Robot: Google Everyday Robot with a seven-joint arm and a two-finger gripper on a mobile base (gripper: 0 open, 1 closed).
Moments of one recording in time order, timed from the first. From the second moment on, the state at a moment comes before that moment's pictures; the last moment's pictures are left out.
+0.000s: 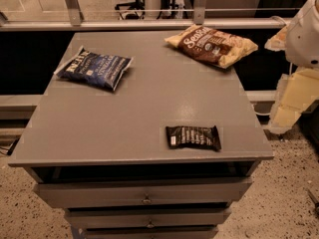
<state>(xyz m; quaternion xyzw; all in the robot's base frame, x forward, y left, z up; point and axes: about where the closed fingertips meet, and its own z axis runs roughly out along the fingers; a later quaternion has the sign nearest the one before) 0.438 -0.216 0.979 -0.60 0.78 -0.04 0.16</state>
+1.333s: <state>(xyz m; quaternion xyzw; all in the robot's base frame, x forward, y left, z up) 0.605 -0.209 0.905 -0.55 0.78 -0.05 0.29</state>
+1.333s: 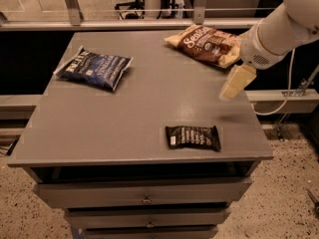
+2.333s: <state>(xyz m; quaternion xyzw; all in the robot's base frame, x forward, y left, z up) 0.740 -0.225 0.893 -0.42 0.82 -0.02 0.40</state>
